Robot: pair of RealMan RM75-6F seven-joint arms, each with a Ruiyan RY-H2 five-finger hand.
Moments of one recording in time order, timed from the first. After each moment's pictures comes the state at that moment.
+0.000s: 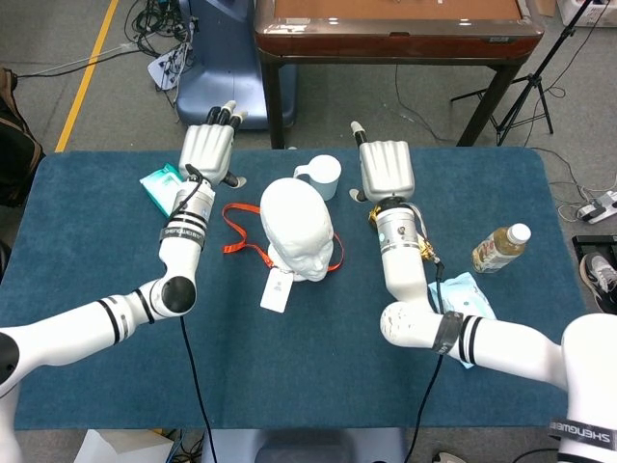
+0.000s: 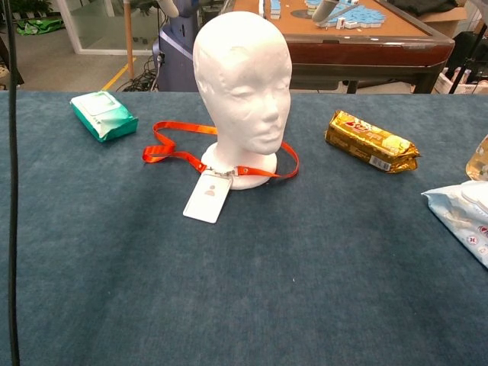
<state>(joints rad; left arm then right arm) -1.29 -1.40 -0.44 -1.27 0.34 0.91 0.70 1.18 -1.41 0.47 -1.53 -0.35 1.21 -0.93</state>
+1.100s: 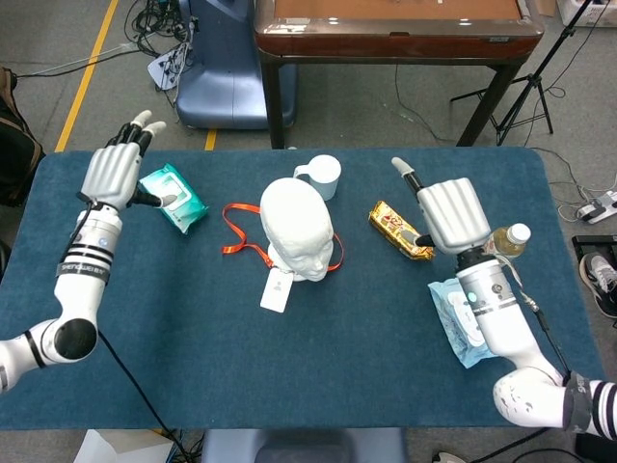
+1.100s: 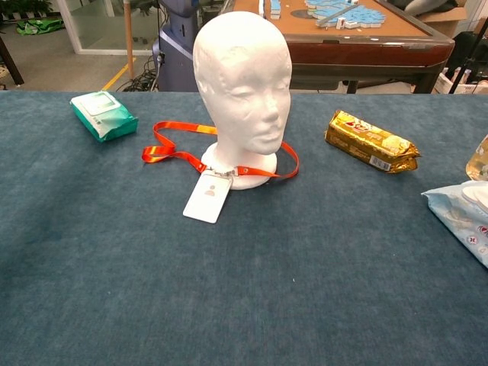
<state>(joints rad) -0.93 -1.05 -0.40 -1.68 0.59 1.00 0.33 0.79 -1.00 0.25 -1.96 -0.95 1.23 -0.56</state>
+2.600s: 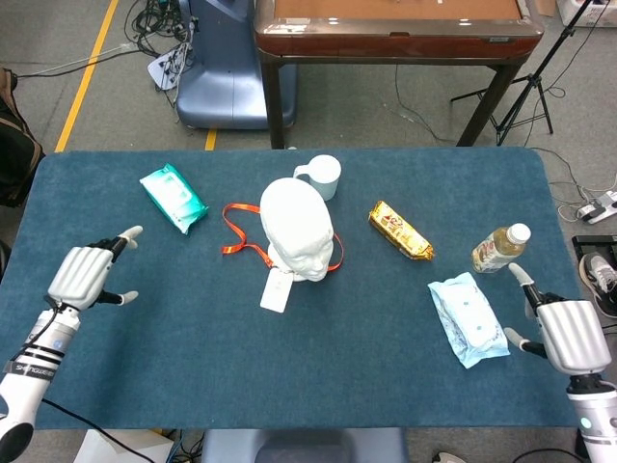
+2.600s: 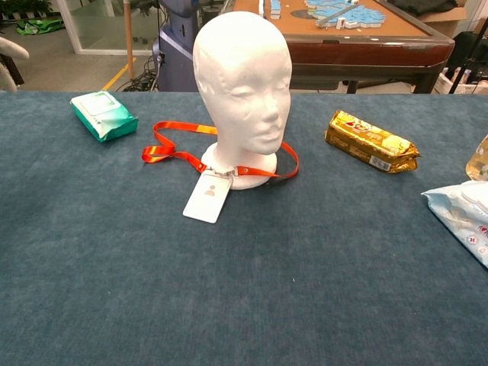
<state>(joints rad) -0.54 -1.08 -0.09 -1.63 1.28 1.13 0.03 0.17 -1.07 -0.03 -1.68 -1.51 1.59 -0.23</state>
